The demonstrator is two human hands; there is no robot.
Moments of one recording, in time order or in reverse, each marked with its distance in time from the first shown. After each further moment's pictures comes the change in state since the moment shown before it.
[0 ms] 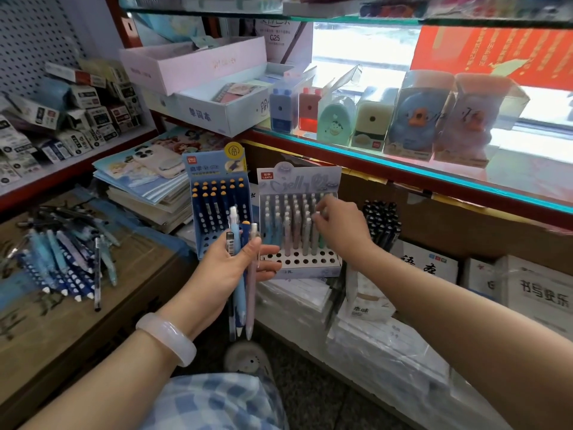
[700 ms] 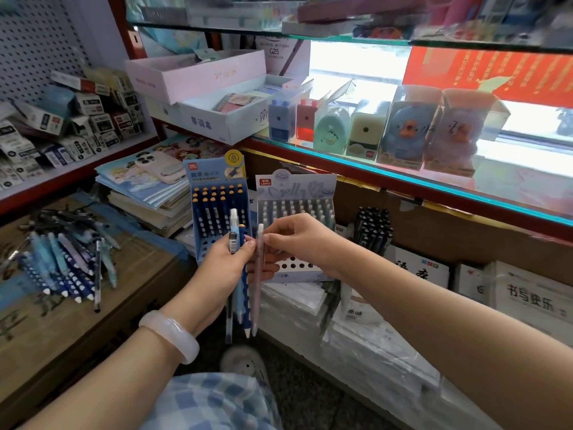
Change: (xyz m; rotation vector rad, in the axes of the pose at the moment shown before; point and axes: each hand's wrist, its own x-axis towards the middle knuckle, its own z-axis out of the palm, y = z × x) left_hand 0.000 0.003 0.004 0.128 0.093 -0.007; right_hand -0.037 -0.057 -0.014 0.522 -0.461 -0.062
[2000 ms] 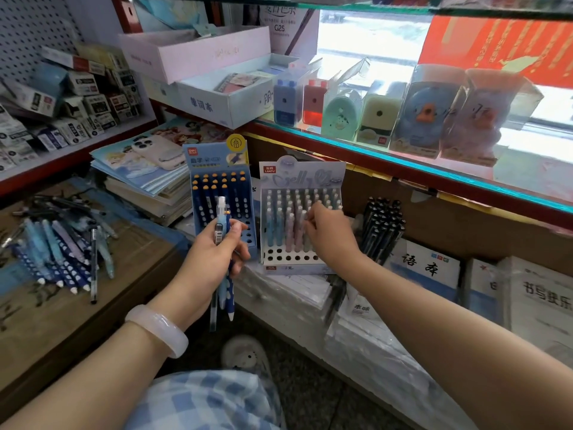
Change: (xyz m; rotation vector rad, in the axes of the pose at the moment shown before) left_hand 0.014 -0.012 -0.017 0.022 0.085 0.045; right_hand 0.035 0.061 -0.007 -0.582 0.417 0.029
